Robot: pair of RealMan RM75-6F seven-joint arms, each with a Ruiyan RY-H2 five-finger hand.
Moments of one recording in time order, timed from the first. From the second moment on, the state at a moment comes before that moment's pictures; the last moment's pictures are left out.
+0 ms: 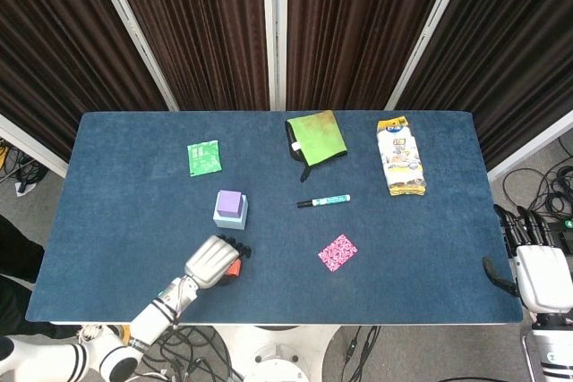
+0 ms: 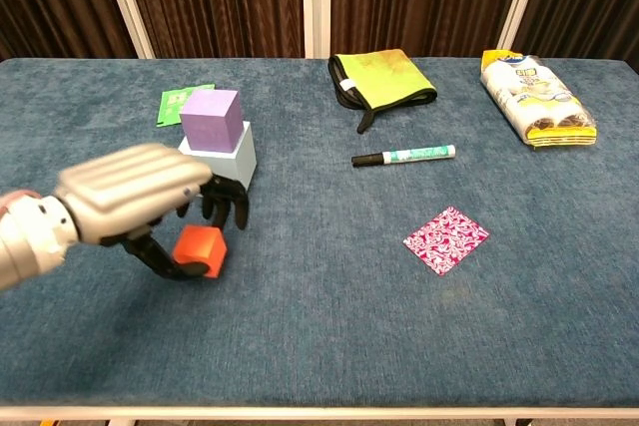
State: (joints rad) left arm -0.58 -1.63 0.00 -1.52 1.46 1.03 0.36; right arm 0.07 -1.00 0.07 -1.82 -1.50 1.49 -0.05
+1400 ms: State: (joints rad) left arm -0.79 -1.28 -0.16 -1.63 1.47 0.93 0.36; right arm 0.06 -1.01 0.07 -1.82 -1.52 1.51 -0.09
